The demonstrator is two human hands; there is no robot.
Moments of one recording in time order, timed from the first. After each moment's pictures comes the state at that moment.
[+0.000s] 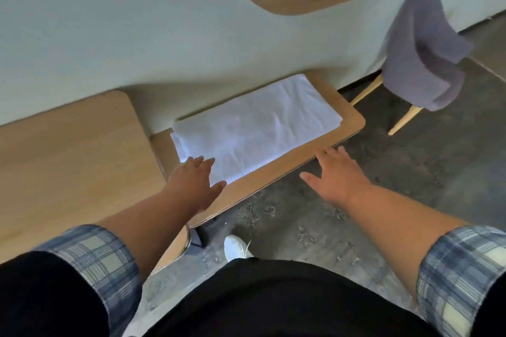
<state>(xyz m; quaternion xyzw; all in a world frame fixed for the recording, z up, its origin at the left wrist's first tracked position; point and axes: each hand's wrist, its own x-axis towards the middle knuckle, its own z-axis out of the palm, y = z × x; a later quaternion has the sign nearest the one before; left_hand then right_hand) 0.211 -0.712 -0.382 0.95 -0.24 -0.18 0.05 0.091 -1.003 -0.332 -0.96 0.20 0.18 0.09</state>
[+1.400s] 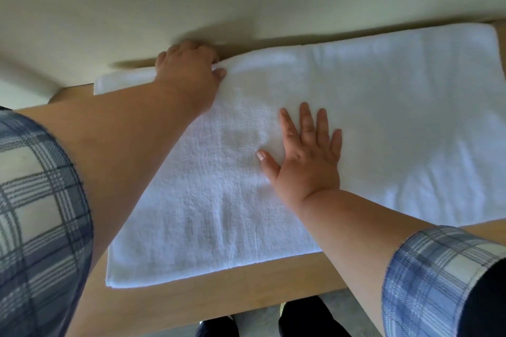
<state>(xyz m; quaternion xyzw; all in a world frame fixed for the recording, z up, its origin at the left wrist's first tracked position) 0.614 -0.874 -0.707 0.99 -0.04 -0.08 0.07 0.463 -1.070 -0.755 -0.99 0.03 0.12 0.09</state>
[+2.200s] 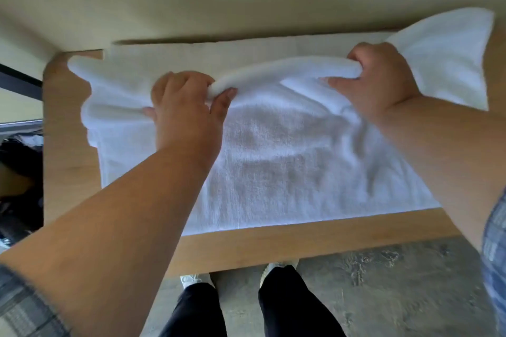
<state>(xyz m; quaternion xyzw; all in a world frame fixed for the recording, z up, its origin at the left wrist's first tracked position) 0.481 -0.903 -0.671 0.95 0.10 0.01 0.29 0.554 -1.192 -0.677 -0.98 -0.05 0.01 0.19</state>
